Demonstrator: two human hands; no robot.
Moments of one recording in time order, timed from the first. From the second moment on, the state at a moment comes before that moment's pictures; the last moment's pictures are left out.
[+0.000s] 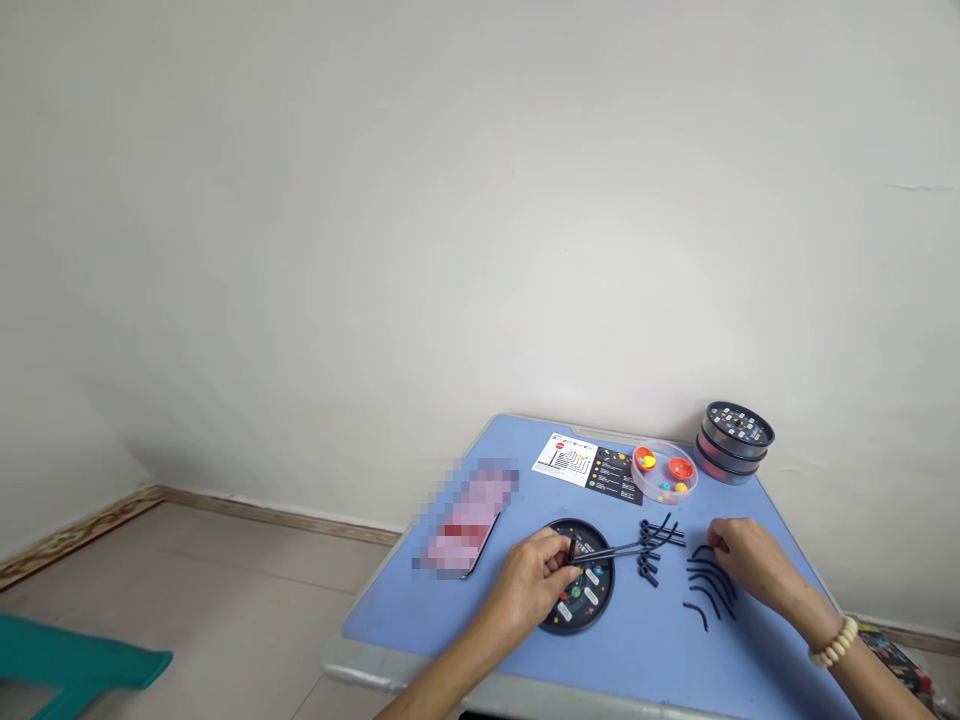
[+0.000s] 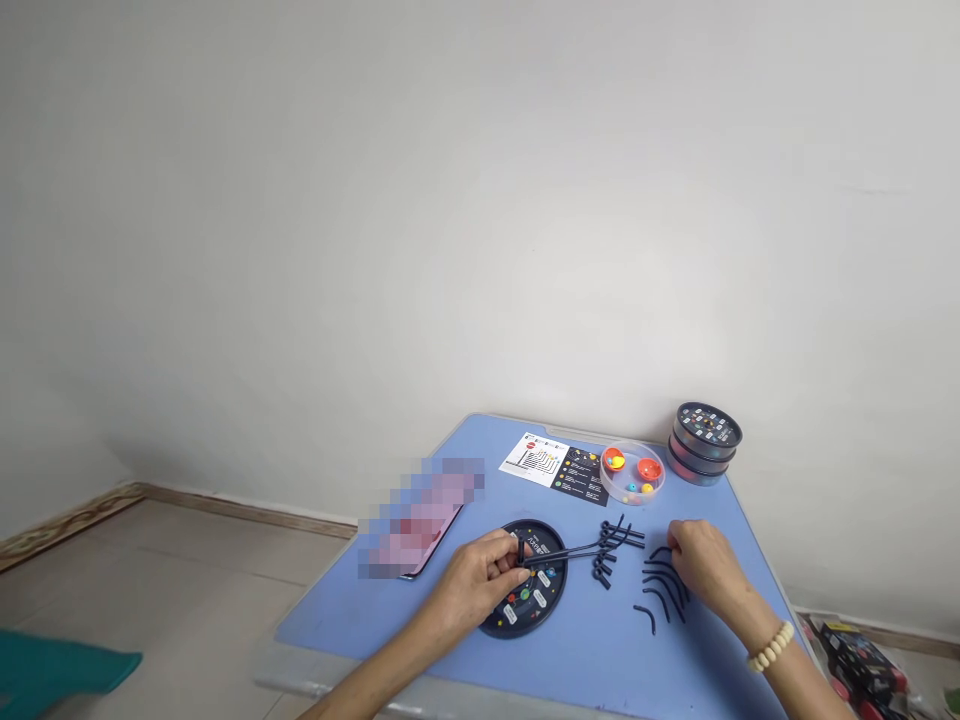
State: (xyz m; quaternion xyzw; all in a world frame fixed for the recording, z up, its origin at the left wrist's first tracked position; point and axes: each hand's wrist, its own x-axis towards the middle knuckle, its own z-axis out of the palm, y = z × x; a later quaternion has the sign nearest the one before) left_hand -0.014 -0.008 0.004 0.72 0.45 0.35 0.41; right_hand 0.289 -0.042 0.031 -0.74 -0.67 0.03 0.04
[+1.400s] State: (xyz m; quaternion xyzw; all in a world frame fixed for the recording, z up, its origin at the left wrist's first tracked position) left_hand -0.005 -0.012 0.074 0.80 0.39 0.42 0.13; right_hand 0.307 -0.057 0.015 -0.75 -0.66 -0.02 0.04
